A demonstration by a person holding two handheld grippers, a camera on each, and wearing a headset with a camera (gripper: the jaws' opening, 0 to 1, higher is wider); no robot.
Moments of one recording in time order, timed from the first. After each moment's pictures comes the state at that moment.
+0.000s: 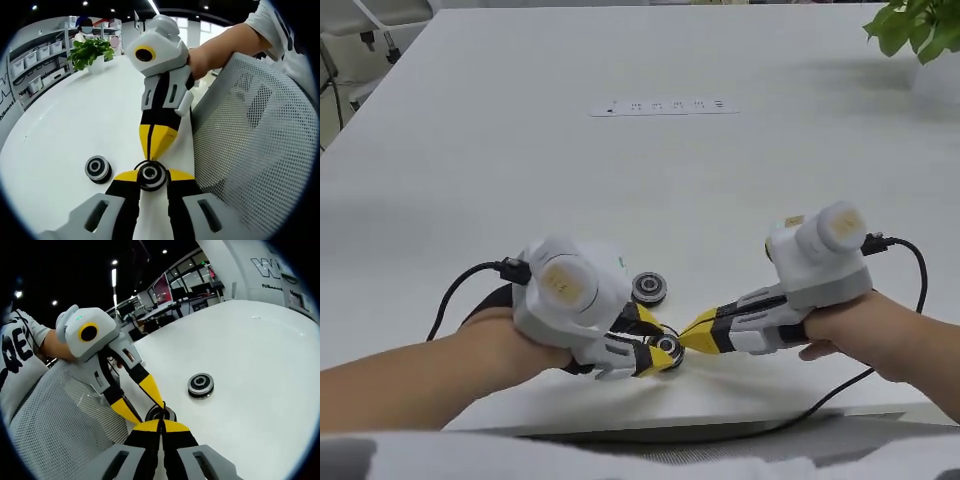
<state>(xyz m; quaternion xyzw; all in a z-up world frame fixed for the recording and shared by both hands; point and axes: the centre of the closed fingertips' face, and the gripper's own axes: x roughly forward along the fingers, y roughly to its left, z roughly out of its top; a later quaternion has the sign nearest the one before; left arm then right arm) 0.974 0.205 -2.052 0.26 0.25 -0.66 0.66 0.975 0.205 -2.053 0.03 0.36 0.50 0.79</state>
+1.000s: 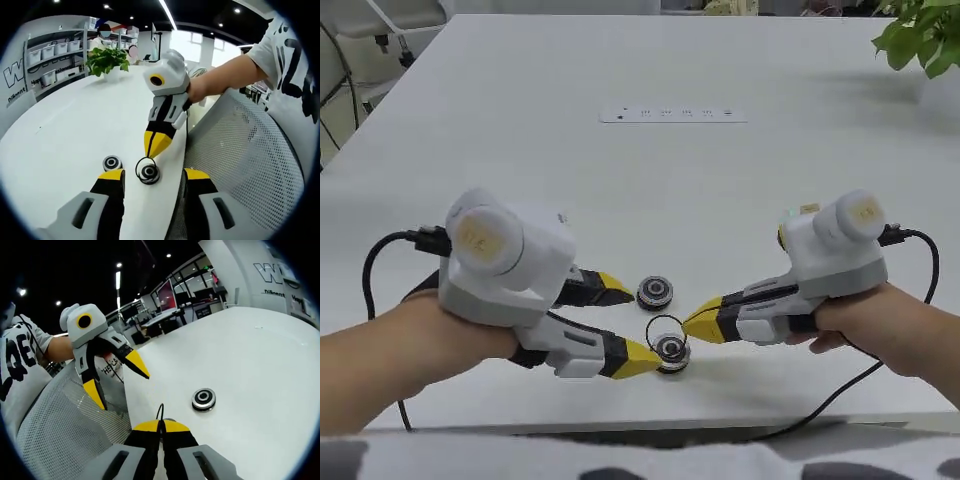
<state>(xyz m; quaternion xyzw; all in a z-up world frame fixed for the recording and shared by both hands) 0.970 0.245 -1.989 0.18 0.25 -0.63 0.71 0.978 0.212 -2.025 0.03 0.33 0.51 0.79</state>
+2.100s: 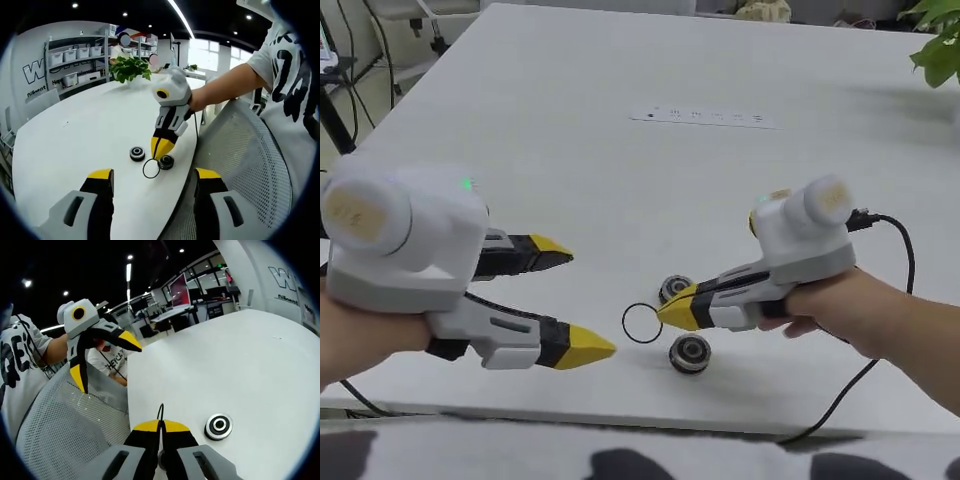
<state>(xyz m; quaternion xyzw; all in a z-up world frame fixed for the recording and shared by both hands) 0.980 0.313 -1.959 0.16 0.22 -0.57 0.78 0.997 0.261 -2.027 -0.01 0.34 0.55 0.76</state>
